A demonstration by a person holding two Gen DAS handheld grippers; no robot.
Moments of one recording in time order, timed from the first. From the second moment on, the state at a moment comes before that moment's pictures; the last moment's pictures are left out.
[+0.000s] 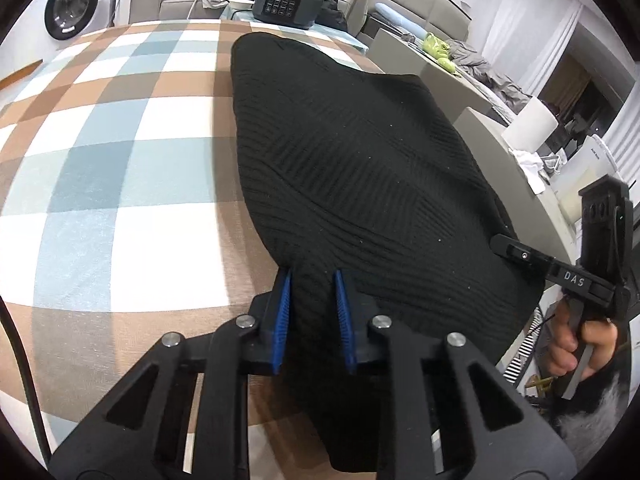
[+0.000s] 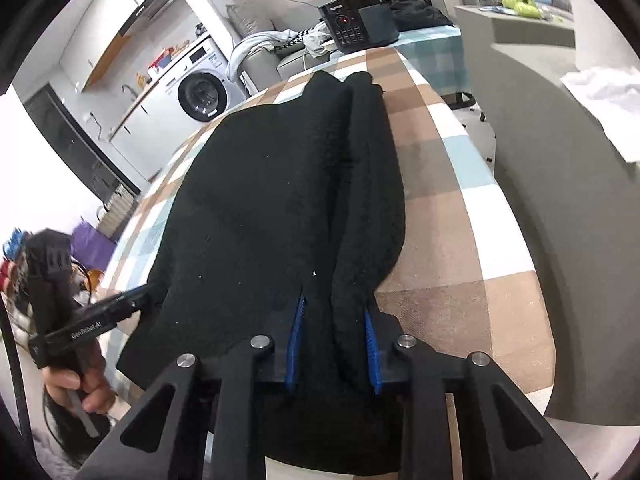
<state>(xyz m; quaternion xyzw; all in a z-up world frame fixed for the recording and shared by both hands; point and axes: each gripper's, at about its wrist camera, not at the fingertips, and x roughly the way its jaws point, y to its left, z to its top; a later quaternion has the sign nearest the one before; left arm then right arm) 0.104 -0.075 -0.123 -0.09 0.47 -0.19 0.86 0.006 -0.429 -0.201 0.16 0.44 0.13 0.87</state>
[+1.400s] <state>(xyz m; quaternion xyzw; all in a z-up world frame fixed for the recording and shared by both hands) 0.072 0.039 -0.092 -0.08 0.42 -0.11 0.90 0.014 -0.327 -0.179 0.12 0.41 0.24 0.87</state>
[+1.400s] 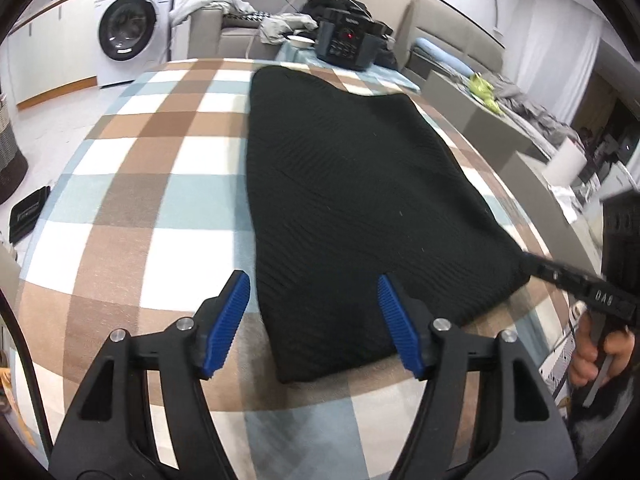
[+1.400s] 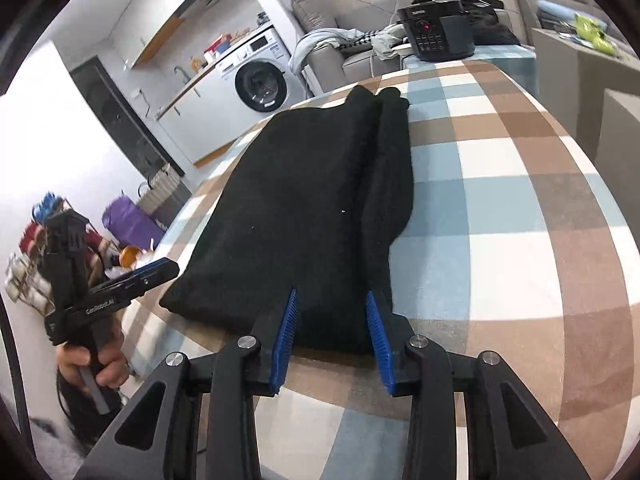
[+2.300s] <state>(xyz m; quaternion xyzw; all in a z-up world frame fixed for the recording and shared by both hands) 0.069 0.026 -0.109 -0.06 0.44 -0.11 0.89 -0.001 -0.344 -0.180 0.19 0.42 0.17 0.87</state>
